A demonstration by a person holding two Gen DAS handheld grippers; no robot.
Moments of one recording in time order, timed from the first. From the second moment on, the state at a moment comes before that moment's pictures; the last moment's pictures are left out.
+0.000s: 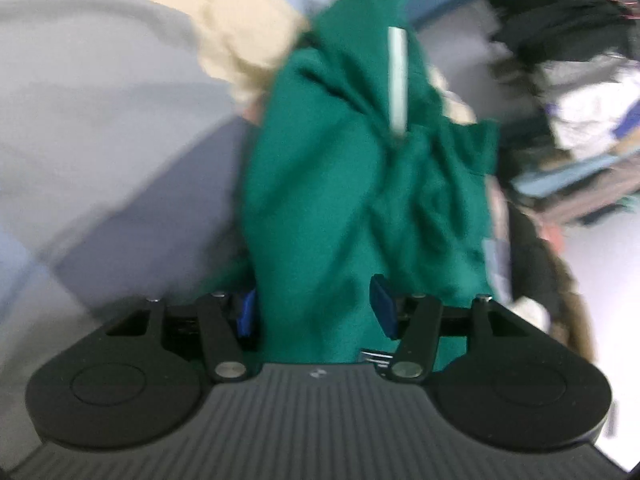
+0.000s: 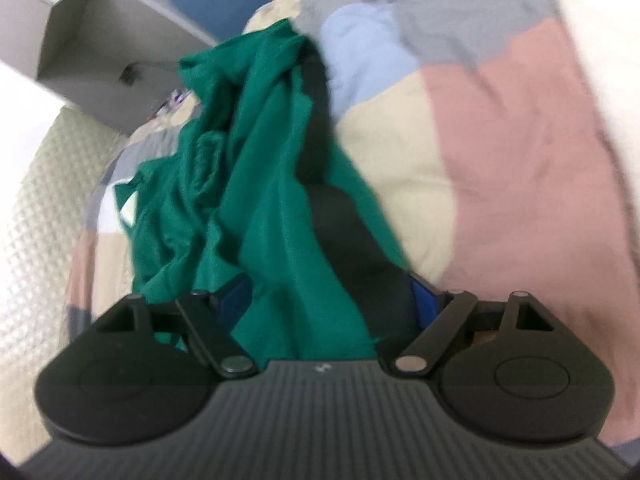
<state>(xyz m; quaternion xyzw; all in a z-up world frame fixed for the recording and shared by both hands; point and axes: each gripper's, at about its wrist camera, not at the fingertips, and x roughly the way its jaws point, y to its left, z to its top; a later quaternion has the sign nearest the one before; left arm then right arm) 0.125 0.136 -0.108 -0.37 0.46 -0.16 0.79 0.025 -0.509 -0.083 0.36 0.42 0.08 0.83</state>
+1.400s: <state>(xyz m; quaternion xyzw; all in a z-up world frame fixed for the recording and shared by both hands) 0.086 0.148 -0.052 -0.42 0.40 -0.21 0.78 -0.005 -0.454 0.051 0.27 0.32 0.22 0.88</state>
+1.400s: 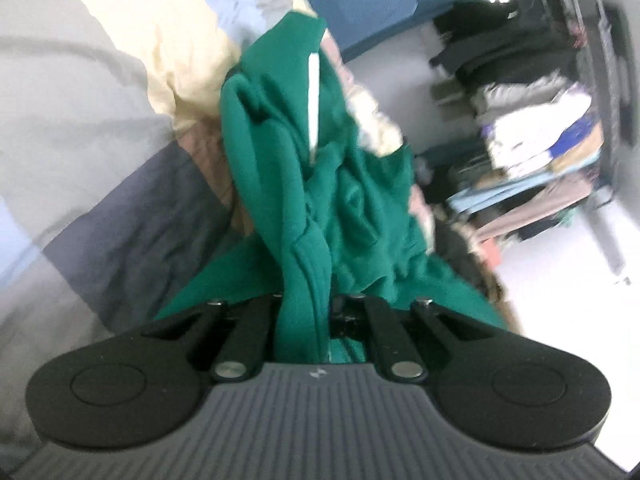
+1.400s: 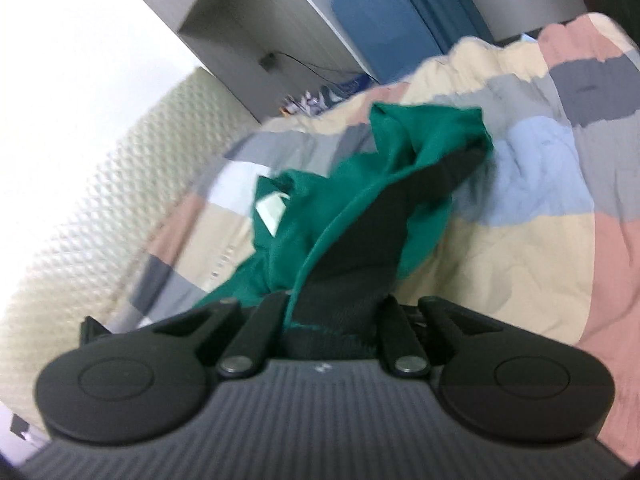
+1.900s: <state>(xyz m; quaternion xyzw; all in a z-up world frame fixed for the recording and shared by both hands) -0.048 0.220 0.020 -0.48 0.36 -0.25 0.76 -0.121 -0.467 0.091 0.36 0.24 0.21 0.88</state>
